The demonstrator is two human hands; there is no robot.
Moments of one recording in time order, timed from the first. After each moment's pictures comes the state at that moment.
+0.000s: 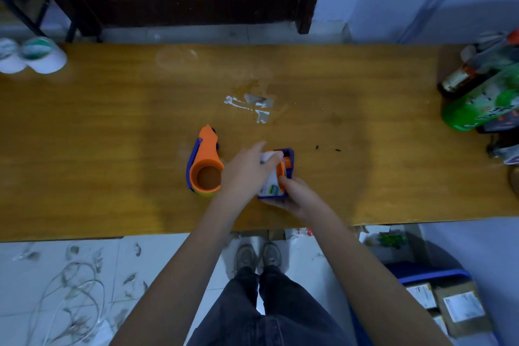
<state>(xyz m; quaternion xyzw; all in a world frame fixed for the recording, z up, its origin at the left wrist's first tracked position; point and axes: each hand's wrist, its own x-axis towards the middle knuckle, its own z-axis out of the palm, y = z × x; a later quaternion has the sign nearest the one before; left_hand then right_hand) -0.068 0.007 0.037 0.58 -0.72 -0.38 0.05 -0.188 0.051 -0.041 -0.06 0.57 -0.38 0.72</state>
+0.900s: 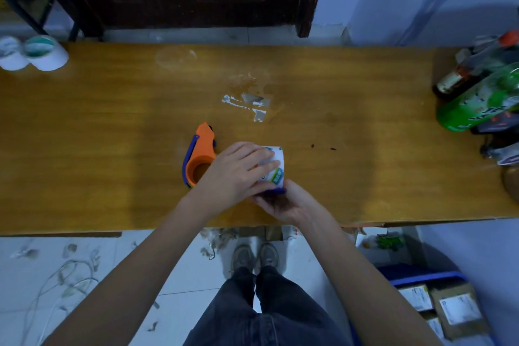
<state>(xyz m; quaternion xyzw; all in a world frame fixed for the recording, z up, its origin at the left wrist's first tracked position) -0.036 0.019 0.045 0.22 -0.96 -0.02 0.17 -0.177 0.068 0.005 0.13 0.47 -0.37 0.79</state>
